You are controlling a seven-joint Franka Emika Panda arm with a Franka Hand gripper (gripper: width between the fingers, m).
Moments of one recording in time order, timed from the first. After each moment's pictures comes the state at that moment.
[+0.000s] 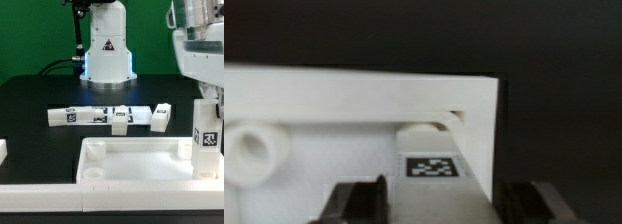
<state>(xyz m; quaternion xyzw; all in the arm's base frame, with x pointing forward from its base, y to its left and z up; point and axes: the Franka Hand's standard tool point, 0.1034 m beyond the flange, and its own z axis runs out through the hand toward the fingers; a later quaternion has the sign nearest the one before) 0.633 0.128 0.119 -0.69 0.71 0.00 0.12</state>
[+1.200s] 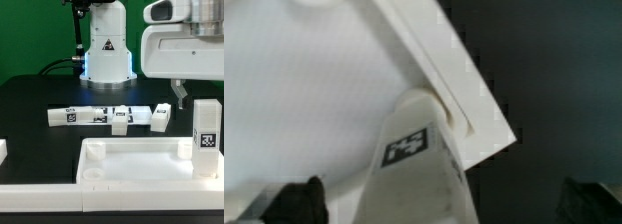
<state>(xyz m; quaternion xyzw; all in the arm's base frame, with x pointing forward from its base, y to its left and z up) 0.637 0.113 0.121 -0.98 0.19 -0.02 0.01</state>
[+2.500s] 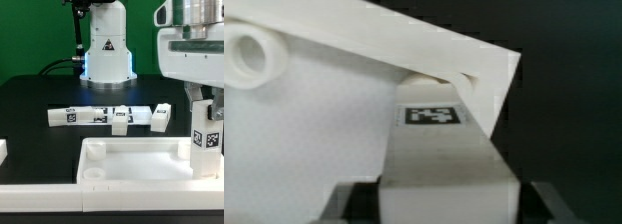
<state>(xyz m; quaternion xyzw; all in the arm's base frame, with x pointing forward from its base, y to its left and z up) 0.634 0.108 0.117 -0.80 0.59 -0.03 0.07</state>
